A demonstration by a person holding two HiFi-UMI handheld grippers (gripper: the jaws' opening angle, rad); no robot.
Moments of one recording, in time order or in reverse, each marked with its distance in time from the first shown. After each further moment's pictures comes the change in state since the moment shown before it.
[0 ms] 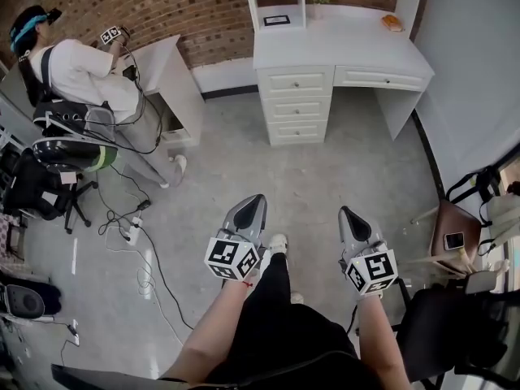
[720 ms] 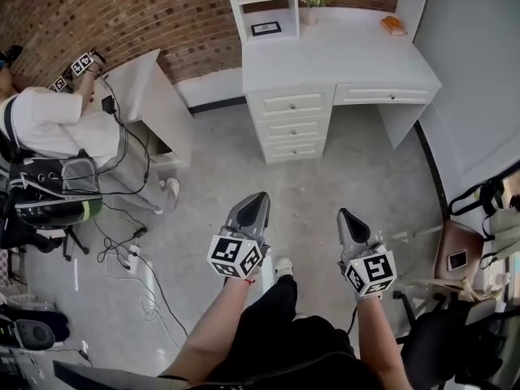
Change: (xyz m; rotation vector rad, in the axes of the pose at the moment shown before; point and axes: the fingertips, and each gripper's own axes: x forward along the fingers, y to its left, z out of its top) left arm 0.173 0.092 0.026 -0.006 0.042 -0.072; right arm 0.159 -0.079 0.014 0.022 0.037 -0.050
